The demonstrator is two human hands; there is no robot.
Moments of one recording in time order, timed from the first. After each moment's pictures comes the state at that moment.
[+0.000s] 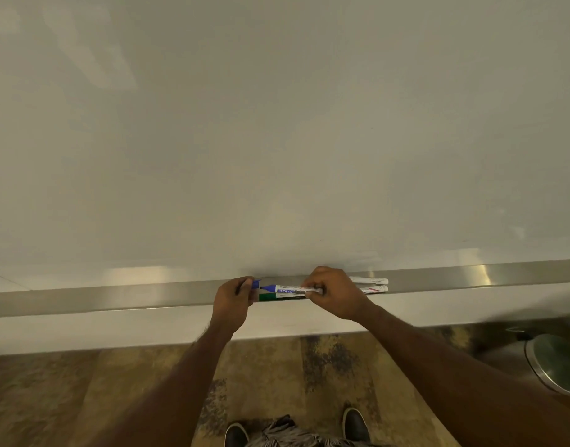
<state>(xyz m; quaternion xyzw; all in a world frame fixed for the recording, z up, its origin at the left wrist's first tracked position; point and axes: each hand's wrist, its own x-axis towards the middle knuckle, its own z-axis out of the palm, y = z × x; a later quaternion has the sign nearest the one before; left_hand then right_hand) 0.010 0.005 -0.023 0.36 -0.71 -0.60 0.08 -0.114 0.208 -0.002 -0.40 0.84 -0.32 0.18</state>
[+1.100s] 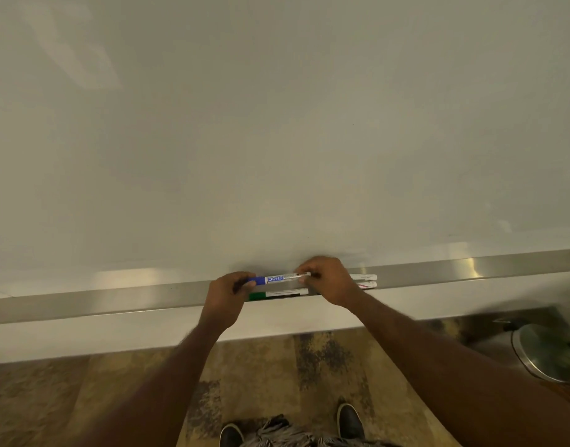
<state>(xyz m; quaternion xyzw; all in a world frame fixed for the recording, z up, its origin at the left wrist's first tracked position) 0.004 -0.001 -0.022 0.23 -0.85 -0.46 0.06 -0.131 0.209 -0.003 -0.33 0.84 -0.39 0.17</state>
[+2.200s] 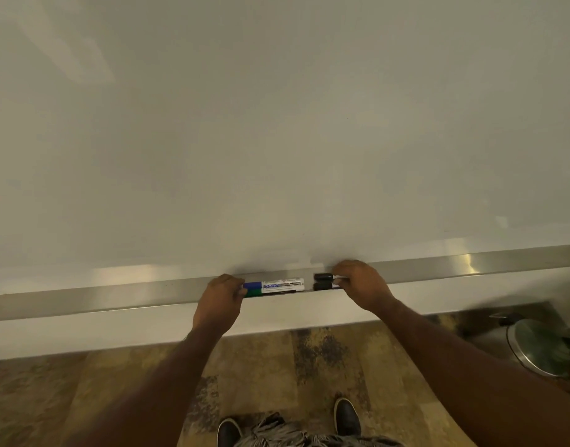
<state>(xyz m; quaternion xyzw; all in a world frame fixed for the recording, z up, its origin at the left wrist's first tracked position) 0.012 -0.002 -0.038 0.18 -0.95 -0.27 0.04 -0.146 0.277 -0.018 -0.31 0.92 -0.21 0.13</state>
